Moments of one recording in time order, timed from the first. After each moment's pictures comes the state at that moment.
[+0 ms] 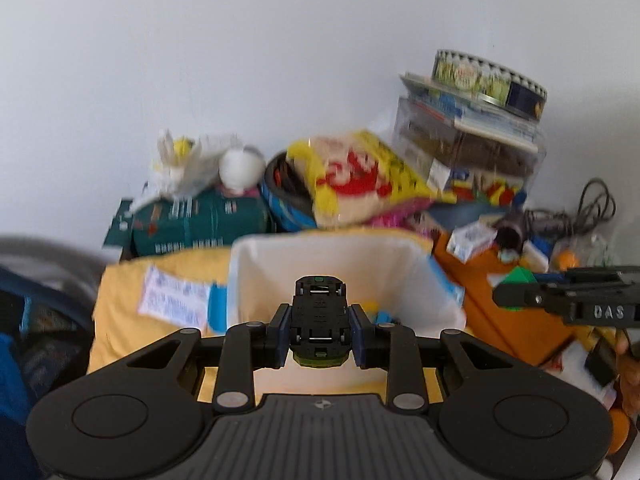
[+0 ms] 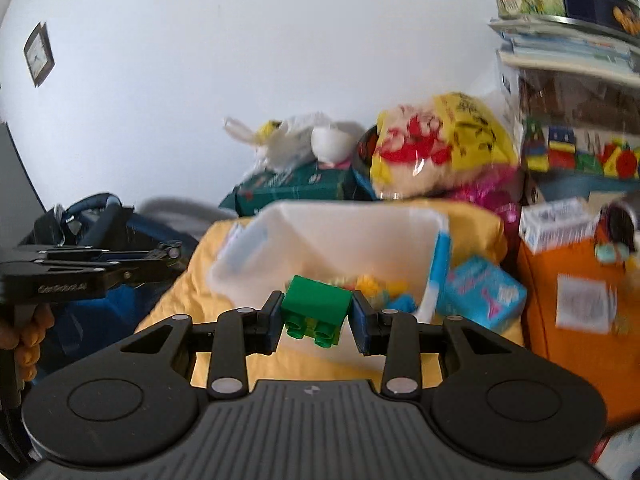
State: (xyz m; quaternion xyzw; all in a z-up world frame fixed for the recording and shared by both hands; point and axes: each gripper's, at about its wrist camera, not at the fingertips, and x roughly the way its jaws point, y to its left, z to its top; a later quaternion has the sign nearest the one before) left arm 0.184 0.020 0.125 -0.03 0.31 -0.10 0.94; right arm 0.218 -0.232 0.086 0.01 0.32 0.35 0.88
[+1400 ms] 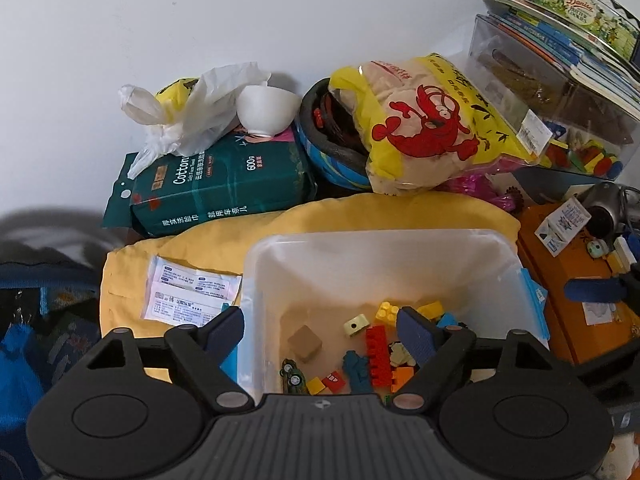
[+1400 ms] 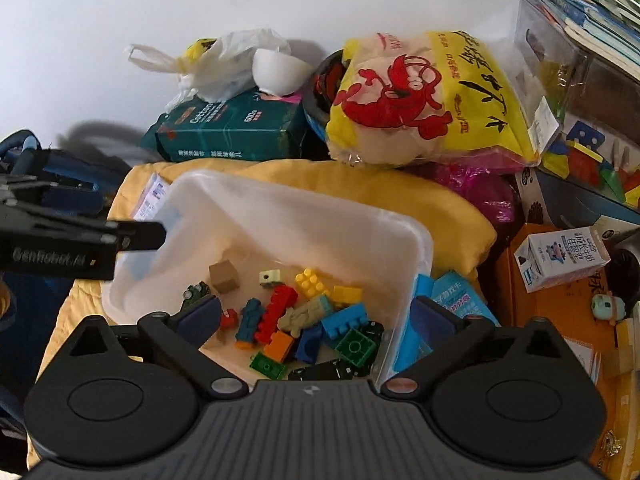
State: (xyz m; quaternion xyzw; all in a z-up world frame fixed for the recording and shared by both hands) left arm 0.343 -0.002 0.096 0.00 0.47 -0.03 0.88; right arm 0.336 -0.157 0.068 -0.10 0.46 0.28 0.84
